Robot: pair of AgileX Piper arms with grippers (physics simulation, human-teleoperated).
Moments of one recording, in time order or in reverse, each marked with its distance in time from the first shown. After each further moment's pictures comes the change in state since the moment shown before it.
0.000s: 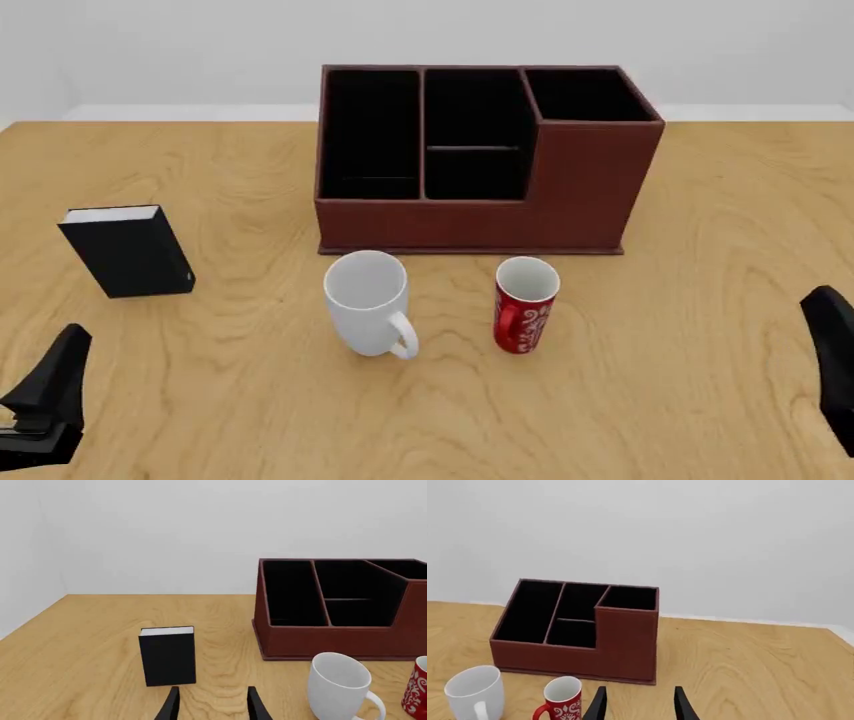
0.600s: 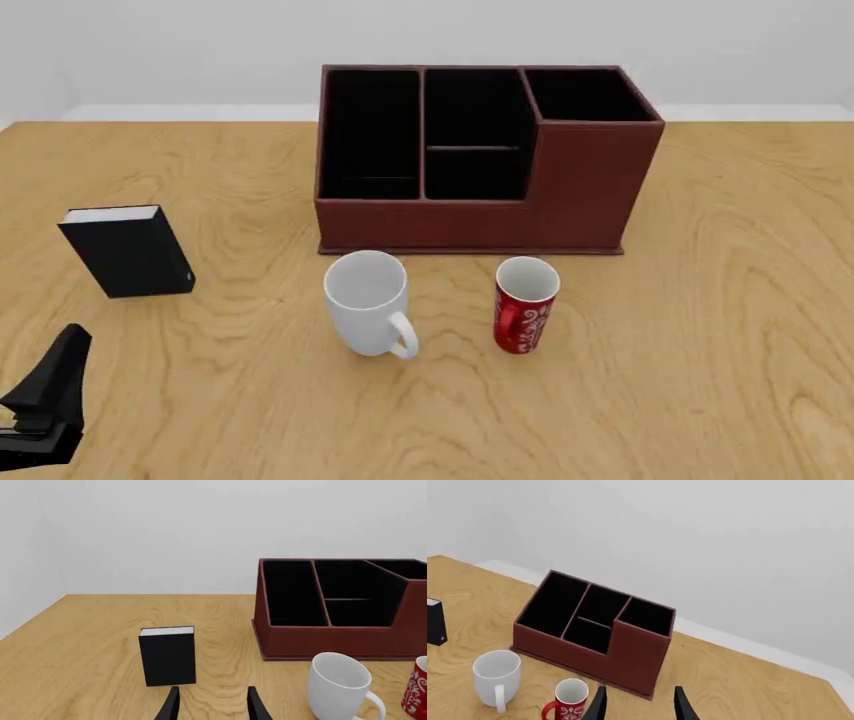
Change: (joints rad) left arm 0.000 0.000 0.000 0.000 0.000; right arm 0.149 0.194 -0.403 0.280 -0.199
